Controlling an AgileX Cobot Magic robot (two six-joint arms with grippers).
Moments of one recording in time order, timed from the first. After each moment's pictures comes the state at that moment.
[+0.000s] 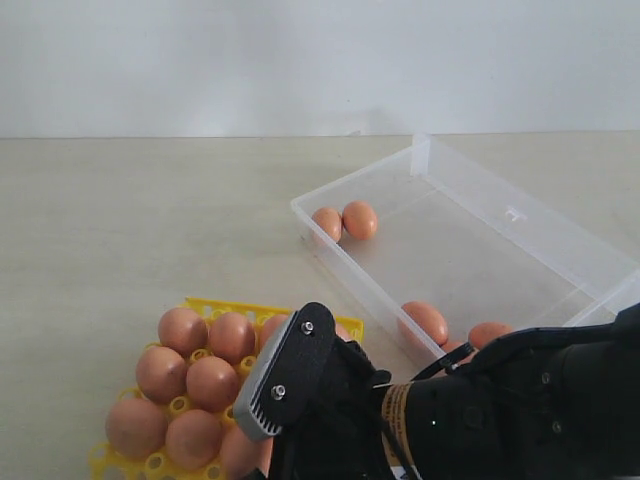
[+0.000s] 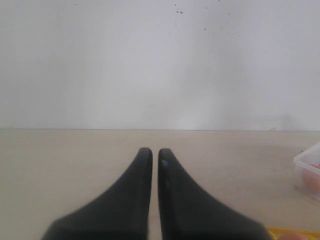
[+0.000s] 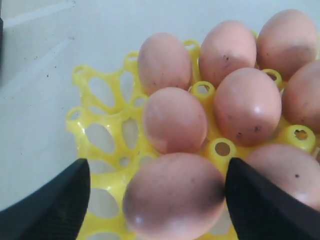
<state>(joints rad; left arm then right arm) -0.02 0.00 0.00 -0.14 0.08 0.13 0.79 1.71 -0.54 -0.67 -0.56 0.48</state>
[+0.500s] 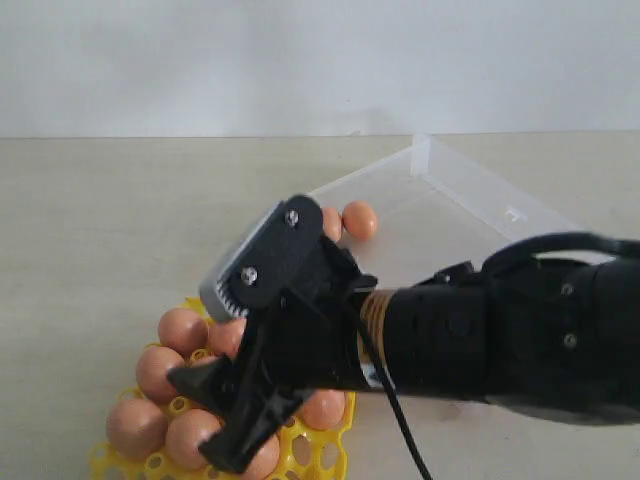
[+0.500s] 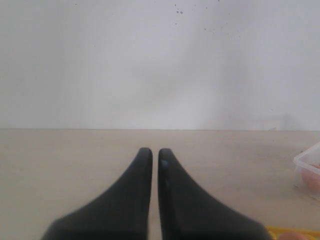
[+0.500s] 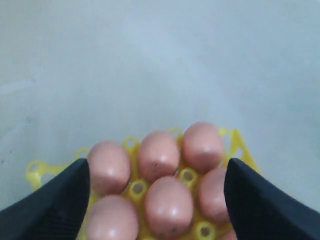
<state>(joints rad) -0.02 0.00 0.00 -0.14 0.08 0.13 0.79 1.57 -0.68 -0.56 -0.38 0.42</state>
